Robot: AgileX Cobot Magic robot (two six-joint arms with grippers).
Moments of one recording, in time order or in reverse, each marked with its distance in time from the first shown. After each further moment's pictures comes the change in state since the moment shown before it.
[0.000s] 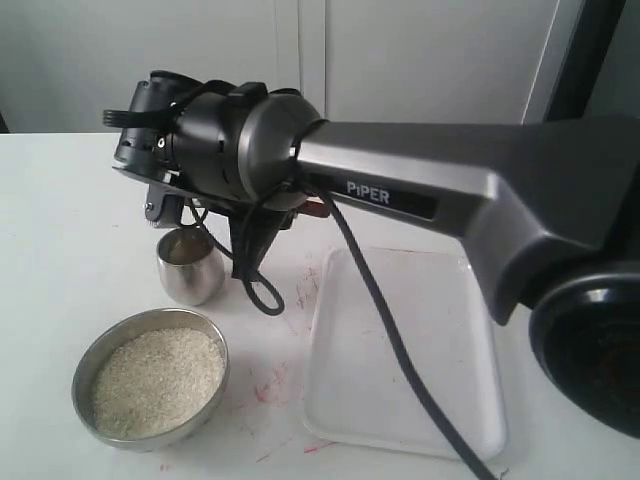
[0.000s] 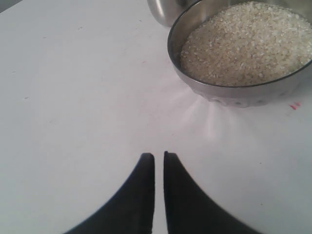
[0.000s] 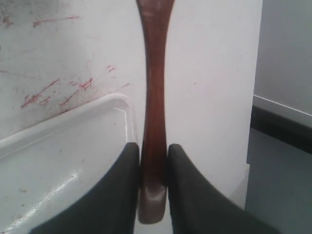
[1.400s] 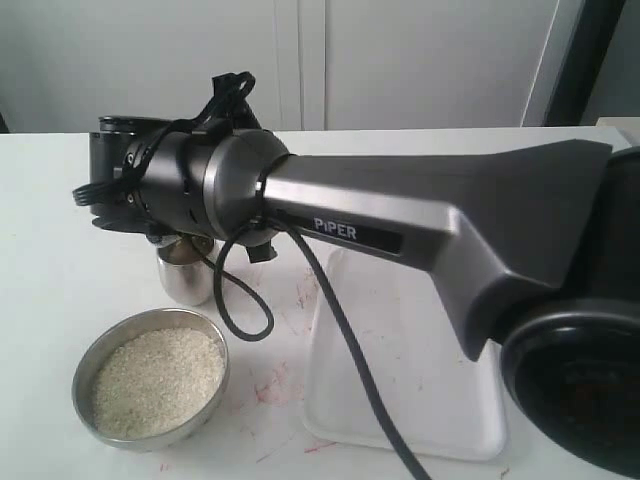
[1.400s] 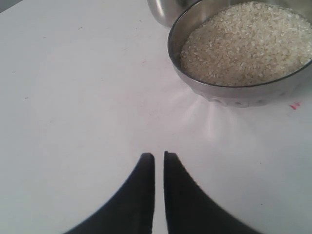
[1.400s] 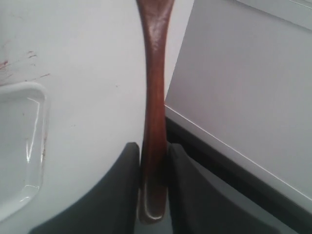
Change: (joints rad) left arm 0.000 0.000 0.000 0.000 0.000 0.000; right arm 0.053 0.028 0.005 -0.289 0.000 -0.160
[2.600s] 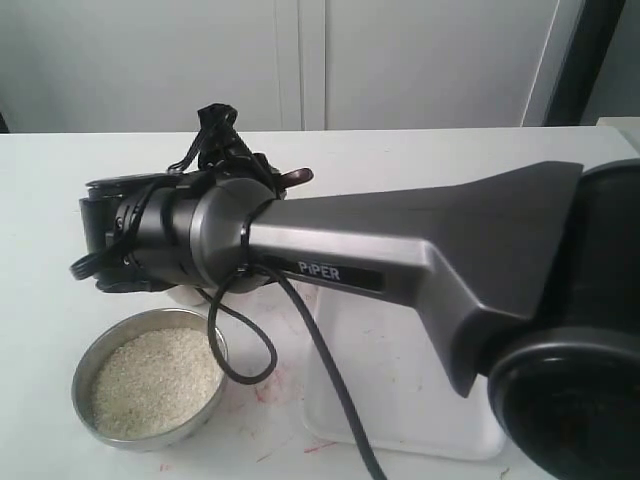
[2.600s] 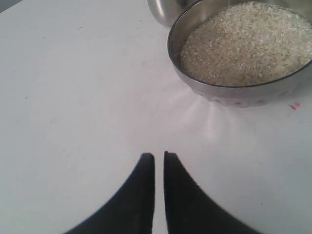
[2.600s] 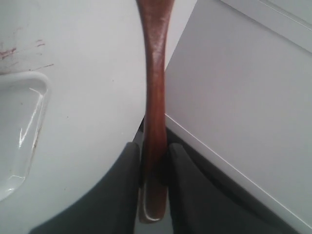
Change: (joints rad) left arm 0.000 0.000 0.000 0.000 0.000 0.000; right arm 0.043 0.012 0.096 -0.106 0.000 0.022
